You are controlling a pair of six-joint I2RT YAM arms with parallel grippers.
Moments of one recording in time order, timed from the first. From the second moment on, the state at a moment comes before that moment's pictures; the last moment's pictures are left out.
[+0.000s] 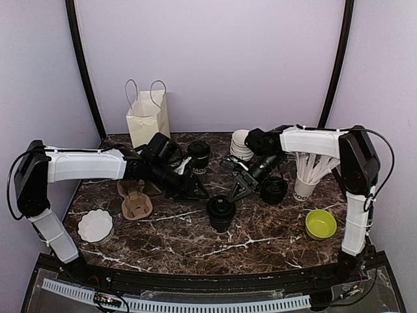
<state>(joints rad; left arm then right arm) -0.77 1.68 1.15 -0.35 0.56 -0.68 0.62 1.99 1.54 -1.01 -0.89 -0.26</state>
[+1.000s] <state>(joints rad) -0.77 1.75 1.29 -0.33 0.48 -0.54 0.62 1.89 1.43 -1.01 -0.83 -0.34</state>
